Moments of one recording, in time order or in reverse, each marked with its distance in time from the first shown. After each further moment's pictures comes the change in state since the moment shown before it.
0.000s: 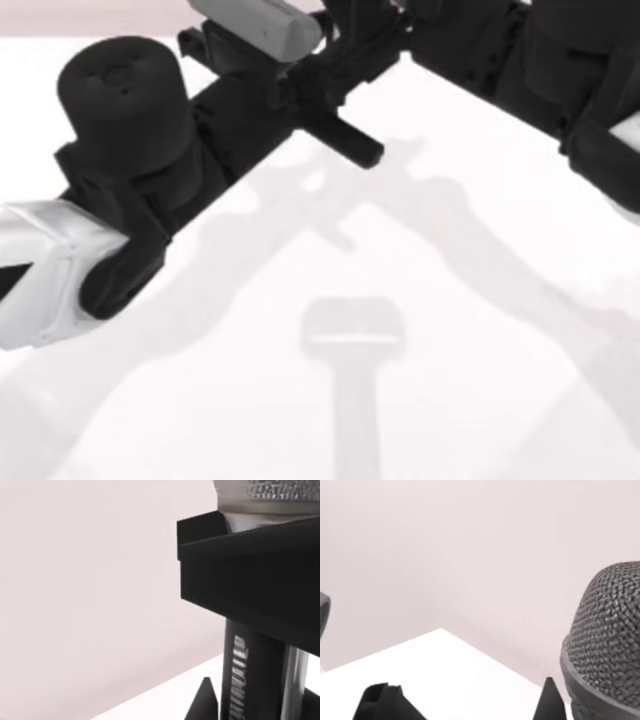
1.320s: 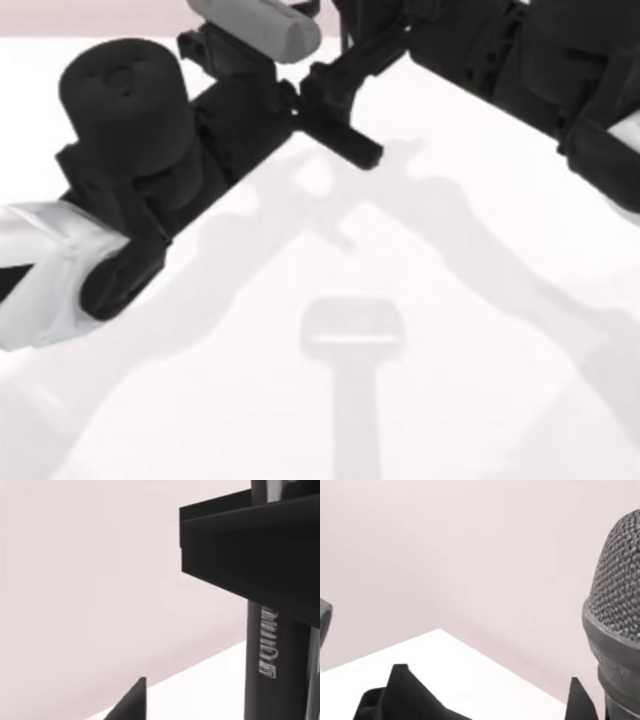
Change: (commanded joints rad) left arm 0.000 0.000 0.000 0.000 0.000 0.000; right arm 0.000 0.000 0.000 0.000 0.000 0.000
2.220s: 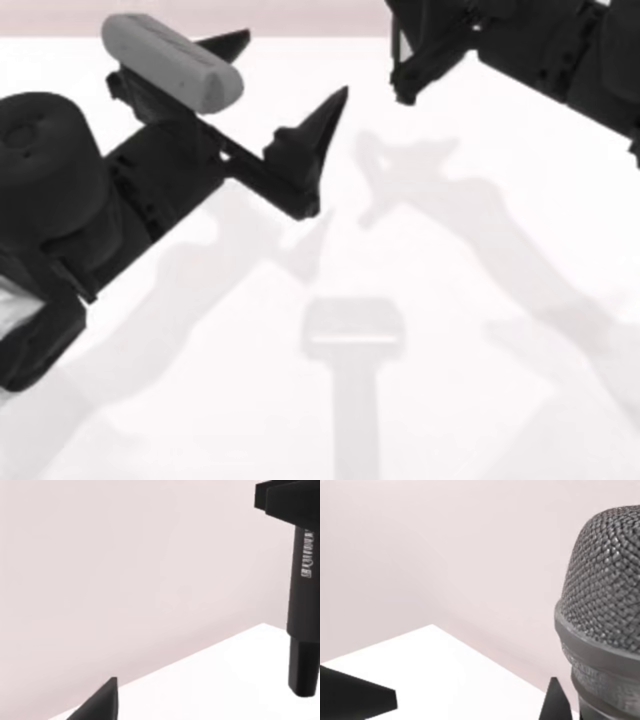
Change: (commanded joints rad) left arm 0.061 -0.223 -0.204 -0.040 0.011 0.009; right arm -0.099 -0.094 -0.068 -0.002 -0.087 -0.011
